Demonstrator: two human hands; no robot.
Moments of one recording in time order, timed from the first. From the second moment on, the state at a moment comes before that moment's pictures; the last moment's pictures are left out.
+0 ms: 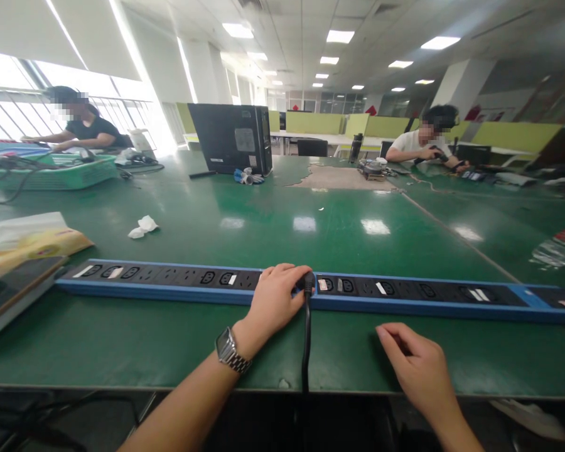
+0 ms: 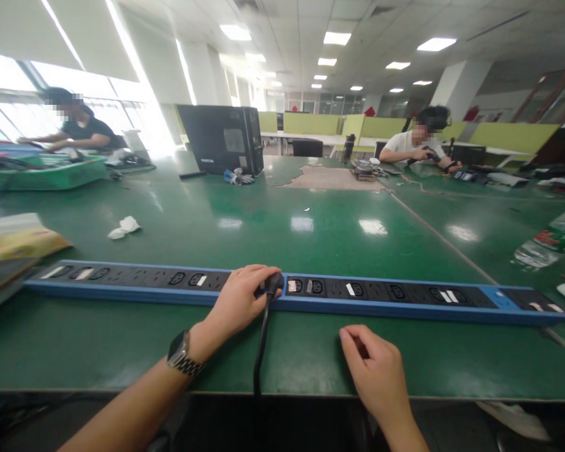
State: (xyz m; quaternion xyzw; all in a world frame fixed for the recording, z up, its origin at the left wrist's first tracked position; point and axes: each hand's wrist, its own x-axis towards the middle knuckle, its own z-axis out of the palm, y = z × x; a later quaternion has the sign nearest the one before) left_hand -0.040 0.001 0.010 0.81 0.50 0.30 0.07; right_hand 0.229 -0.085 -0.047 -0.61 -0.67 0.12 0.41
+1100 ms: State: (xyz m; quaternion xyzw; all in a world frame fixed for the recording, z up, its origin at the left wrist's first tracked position) left_hand 0.068 0.004 0.015 0.85 0.45 0.26 0.08; right_hand 0.229 -0.084 -0.047 -0.64 -0.62 0.14 0.43
